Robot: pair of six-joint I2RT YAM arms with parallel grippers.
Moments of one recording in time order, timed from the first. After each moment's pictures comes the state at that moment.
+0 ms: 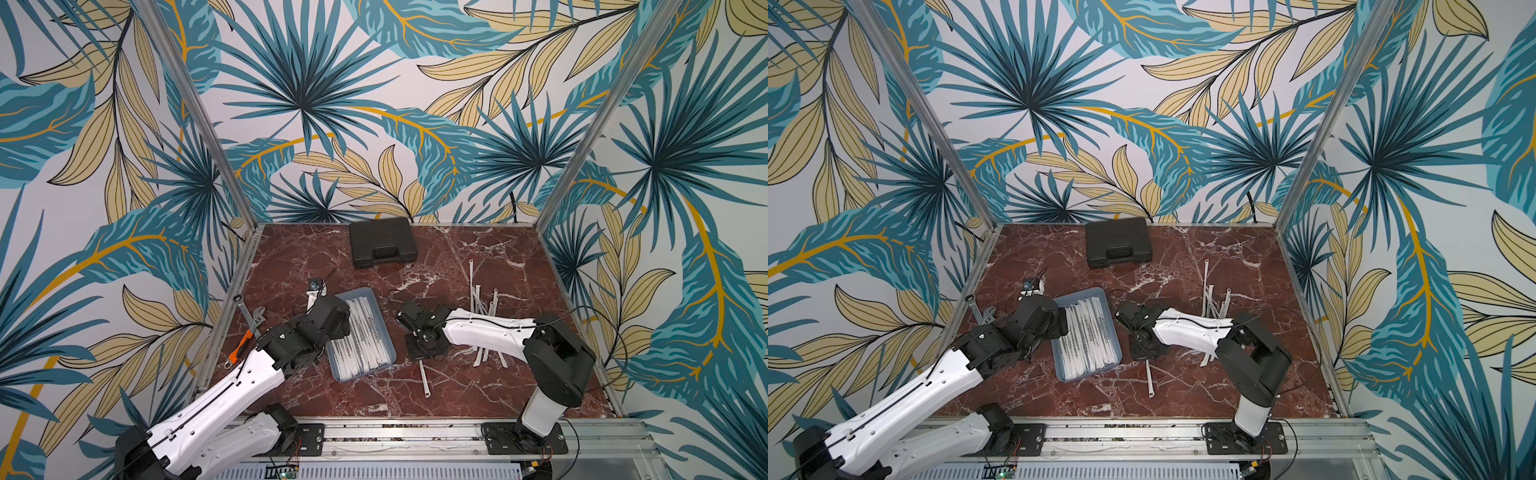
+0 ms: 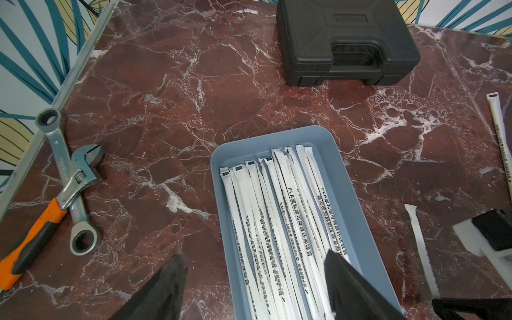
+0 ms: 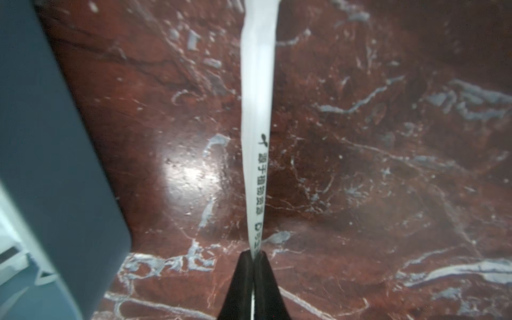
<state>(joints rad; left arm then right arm) -0.68 0.95 0.83 -0.76 -0.49 -0.67 0.87 1.74 1.11 -0.75 0.07 0.73</state>
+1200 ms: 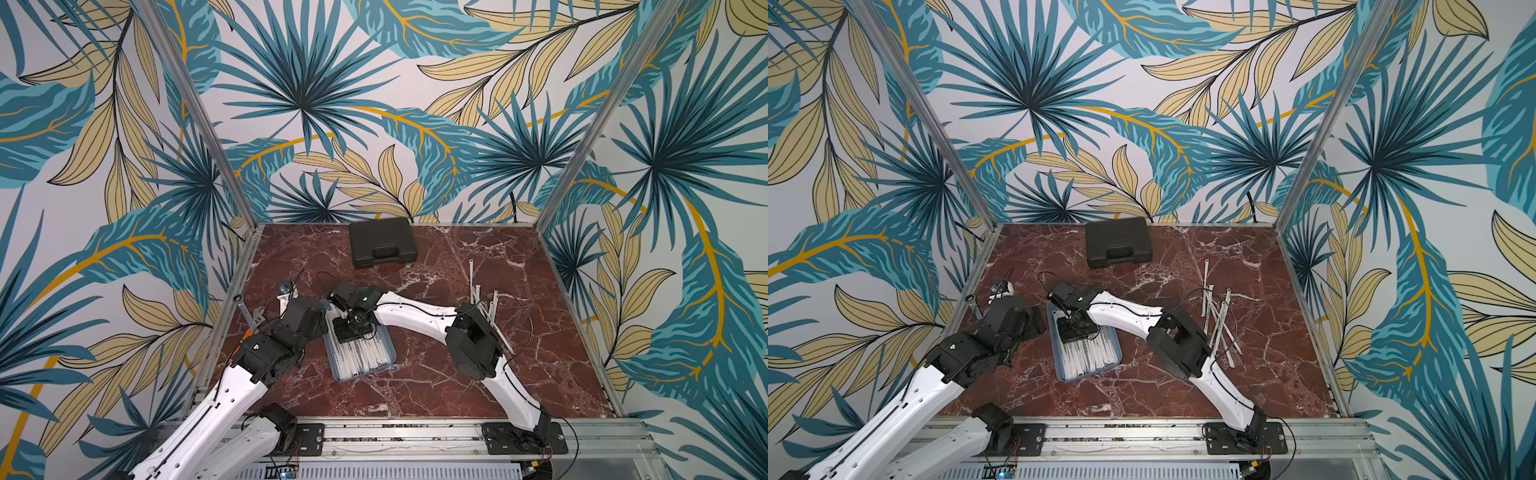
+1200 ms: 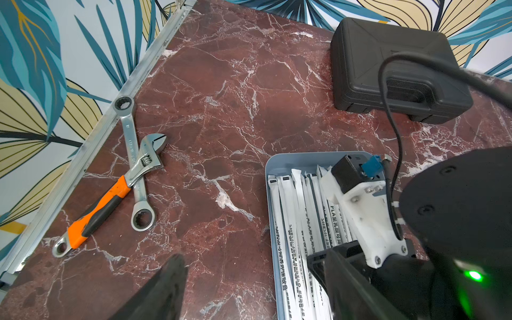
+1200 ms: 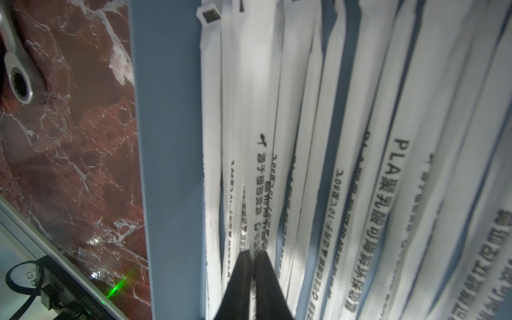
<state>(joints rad) -0.52 0.82 0.82 -0.85 -0.50 -0.68 0.99 2.34 1.97 -0.81 -0.14 0.64</state>
